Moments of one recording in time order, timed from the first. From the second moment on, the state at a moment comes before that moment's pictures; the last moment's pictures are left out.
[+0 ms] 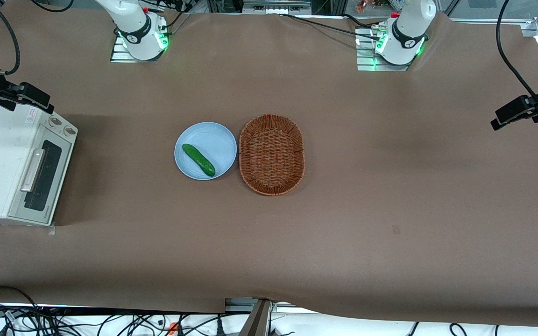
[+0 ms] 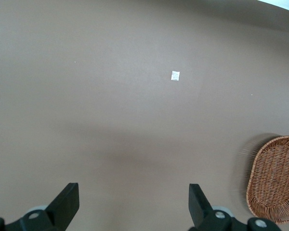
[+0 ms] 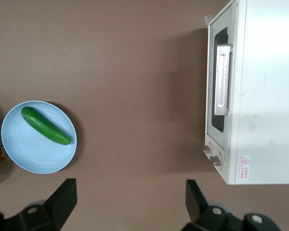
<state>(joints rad) -0.05 -0.07 0.00 -1.74 0.01 1.64 0.04</state>
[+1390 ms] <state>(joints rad) -0.05 -0.03 0.00 -1.74 0.01 1.64 0.04</state>
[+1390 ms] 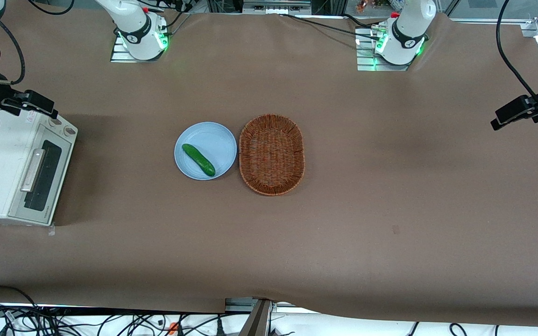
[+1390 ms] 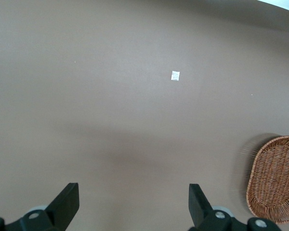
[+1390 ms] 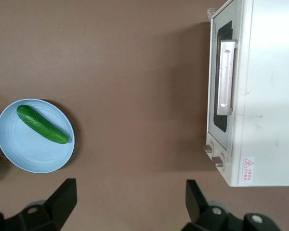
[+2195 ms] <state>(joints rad) -0.05 0.04 0.01 -1.74 0.01 1.64 0.03</state>
